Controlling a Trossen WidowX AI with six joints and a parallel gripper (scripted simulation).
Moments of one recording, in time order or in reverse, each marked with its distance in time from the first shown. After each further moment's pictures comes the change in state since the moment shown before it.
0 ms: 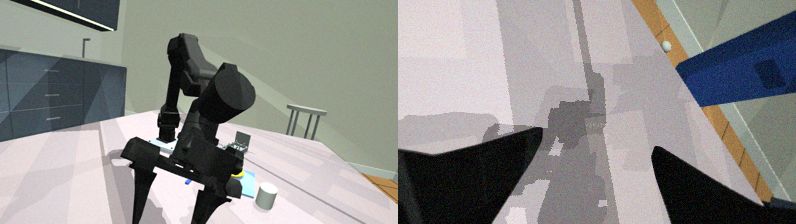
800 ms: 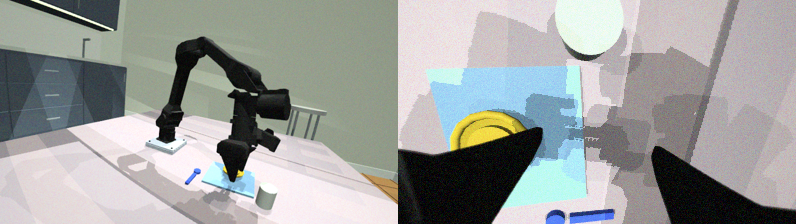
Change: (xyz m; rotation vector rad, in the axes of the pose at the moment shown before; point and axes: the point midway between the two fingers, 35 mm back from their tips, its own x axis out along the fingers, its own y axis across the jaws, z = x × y) arm -0.126 0.174 -0.083 -0.597 0.210 0.507
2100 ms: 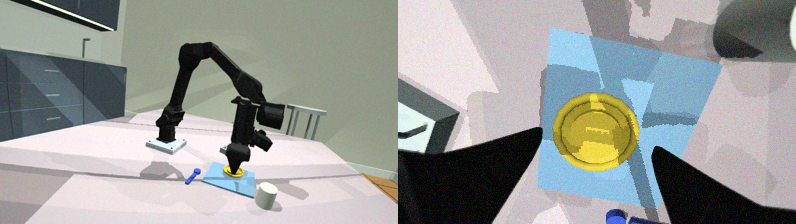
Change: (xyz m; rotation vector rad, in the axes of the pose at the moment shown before) arm 0.011 0.085 -0.028 -0.223 0.104 0.162
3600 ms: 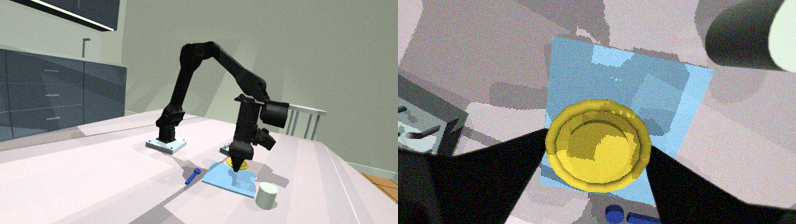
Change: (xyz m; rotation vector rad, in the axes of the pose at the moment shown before) arm -0.008 -0.001 0.006 0.004 0.016 0.009
